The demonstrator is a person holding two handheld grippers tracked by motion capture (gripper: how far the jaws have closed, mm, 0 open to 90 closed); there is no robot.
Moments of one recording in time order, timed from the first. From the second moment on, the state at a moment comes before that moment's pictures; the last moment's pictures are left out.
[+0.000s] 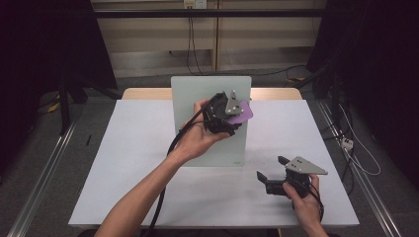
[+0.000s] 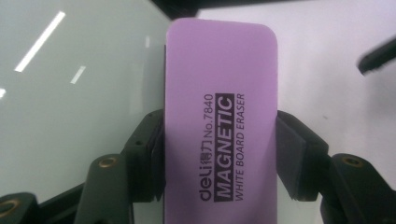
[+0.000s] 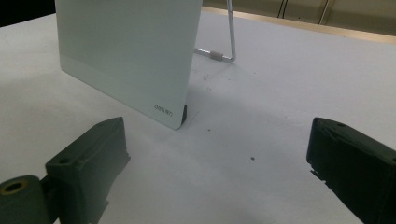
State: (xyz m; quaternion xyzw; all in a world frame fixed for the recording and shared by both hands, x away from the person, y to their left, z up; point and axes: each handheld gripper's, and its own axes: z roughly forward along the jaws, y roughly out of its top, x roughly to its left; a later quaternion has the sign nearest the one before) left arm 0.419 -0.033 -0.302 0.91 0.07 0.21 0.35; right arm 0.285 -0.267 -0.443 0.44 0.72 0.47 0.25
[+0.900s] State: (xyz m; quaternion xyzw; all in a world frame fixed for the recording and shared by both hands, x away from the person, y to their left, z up) left arm 0.412 0.016 -0.291 0.88 0.09 0.19 0.43; right arm 0.285 -0.266 -0.443 0.44 0.72 0.47 0.25
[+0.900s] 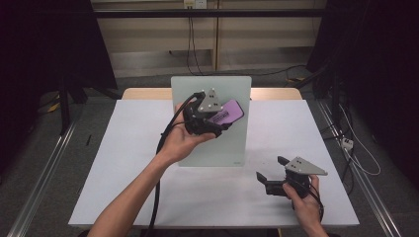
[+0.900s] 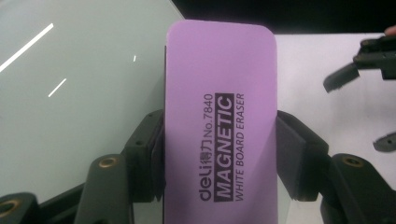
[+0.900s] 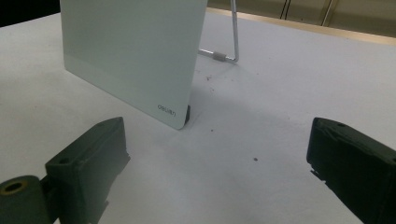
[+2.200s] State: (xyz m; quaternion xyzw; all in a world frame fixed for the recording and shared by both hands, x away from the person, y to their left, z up) left arm 0.391 0.064 -0.354 0.91 0.12 0.10 0.39; right arm 0.287 -0.267 -0.445 0.44 0.72 0.47 0.25
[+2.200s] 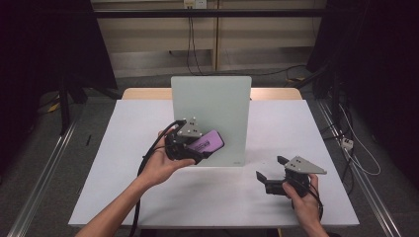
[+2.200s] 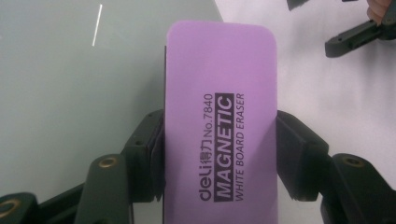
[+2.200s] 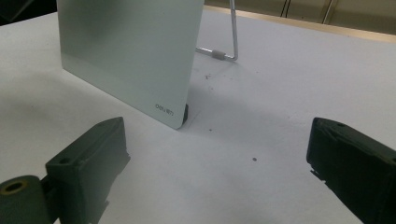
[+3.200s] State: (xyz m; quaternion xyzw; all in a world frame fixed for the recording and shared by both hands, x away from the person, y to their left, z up) left arm 0.380 0.062 -0.384 0.92 0.14 0.05 0.35; right arm 0.288 -0.265 -0.445 0.43 0.72 0.48 0.25
